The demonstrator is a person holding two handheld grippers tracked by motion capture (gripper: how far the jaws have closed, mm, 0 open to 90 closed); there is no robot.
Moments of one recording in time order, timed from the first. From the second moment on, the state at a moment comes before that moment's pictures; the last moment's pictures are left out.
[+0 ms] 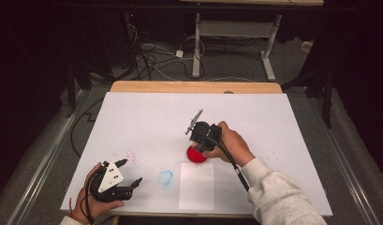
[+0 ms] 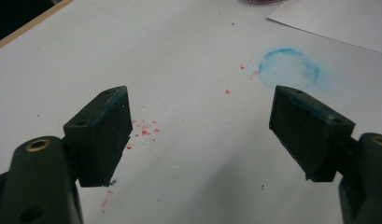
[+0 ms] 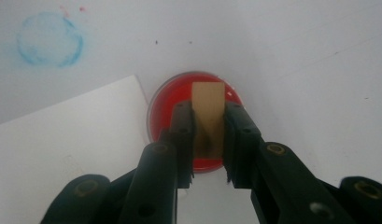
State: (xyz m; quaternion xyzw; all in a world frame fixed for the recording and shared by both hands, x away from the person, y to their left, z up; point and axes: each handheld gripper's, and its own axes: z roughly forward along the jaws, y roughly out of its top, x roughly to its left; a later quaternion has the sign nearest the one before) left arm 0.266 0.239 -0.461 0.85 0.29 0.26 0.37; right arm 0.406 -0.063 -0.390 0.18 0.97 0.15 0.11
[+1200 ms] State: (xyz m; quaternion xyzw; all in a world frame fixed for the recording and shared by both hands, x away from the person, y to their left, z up) left arm 0.267 0.237 -0.462 0.85 0.29 0.26 0.36; right arm 0.406 -0.059 -0.429 0.18 0.97 0.12 0.10
